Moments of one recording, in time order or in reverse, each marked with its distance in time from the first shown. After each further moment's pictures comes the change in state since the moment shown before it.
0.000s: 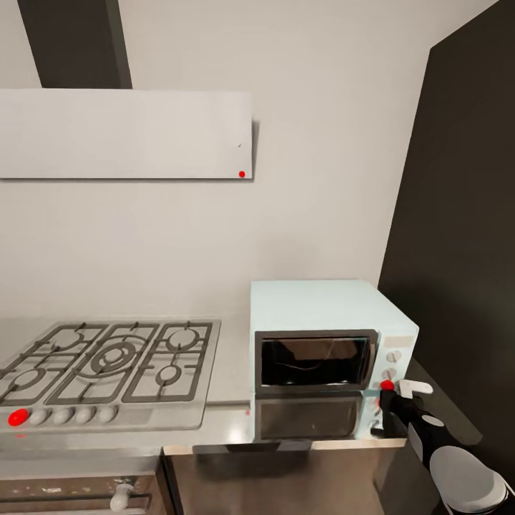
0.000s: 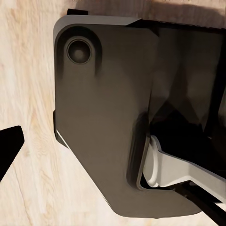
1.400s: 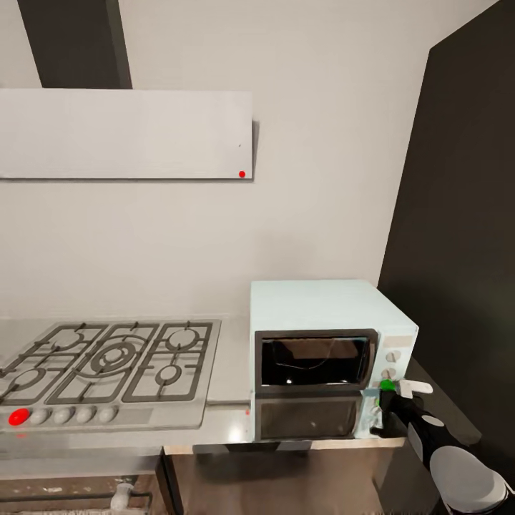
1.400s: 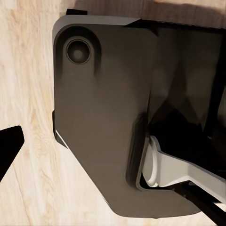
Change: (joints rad) left arm 0.000 -0.001 0.001 0.000 -0.001 0.000 0.000; right arm 0.000 0.000 0.000 0.000 0.000 -0.002 0.000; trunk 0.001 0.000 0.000
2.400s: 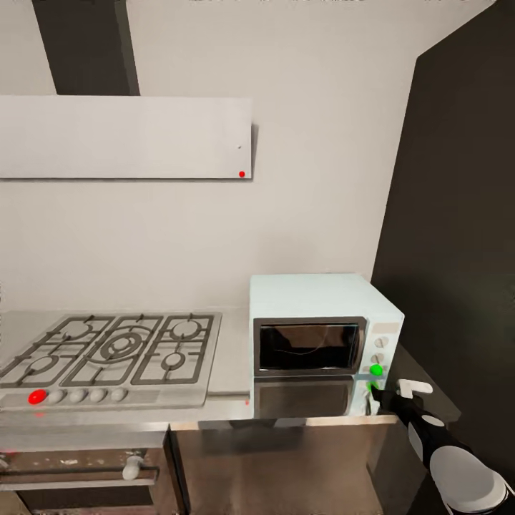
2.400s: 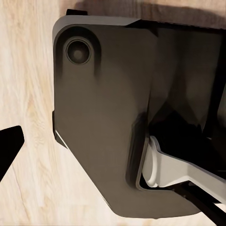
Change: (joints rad) left arm 0.000 0.000 0.000 0.000 0.000 -0.001 0.000; right arm 0.000 0.000 0.000 -0.001 0.000 -0.001 -0.001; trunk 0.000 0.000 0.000
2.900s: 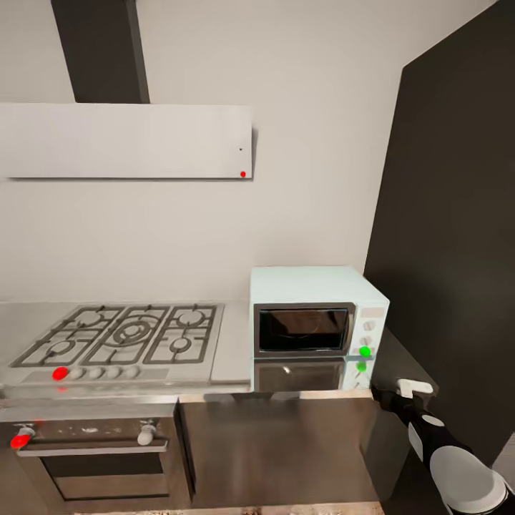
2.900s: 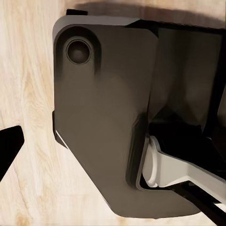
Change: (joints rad) left arm 0.000 0.000 0.000 0.000 0.000 0.000 0.000; right arm 0.000 0.000 0.002 -0.001 0.000 0.000 0.000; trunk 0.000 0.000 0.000
